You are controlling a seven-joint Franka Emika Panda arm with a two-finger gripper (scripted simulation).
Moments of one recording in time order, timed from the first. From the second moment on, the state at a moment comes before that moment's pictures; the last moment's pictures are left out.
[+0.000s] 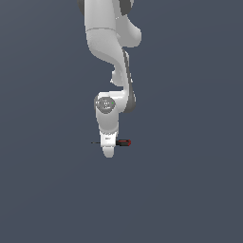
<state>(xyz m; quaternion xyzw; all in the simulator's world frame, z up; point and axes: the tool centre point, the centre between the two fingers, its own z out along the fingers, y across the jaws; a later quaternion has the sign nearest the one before) -0.021 -0.056 0.015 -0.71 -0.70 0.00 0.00</state>
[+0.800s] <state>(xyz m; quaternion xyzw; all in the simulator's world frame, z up) -0.033 -0.061 0.031 -0.71 -0.71 0.00 0.00</state>
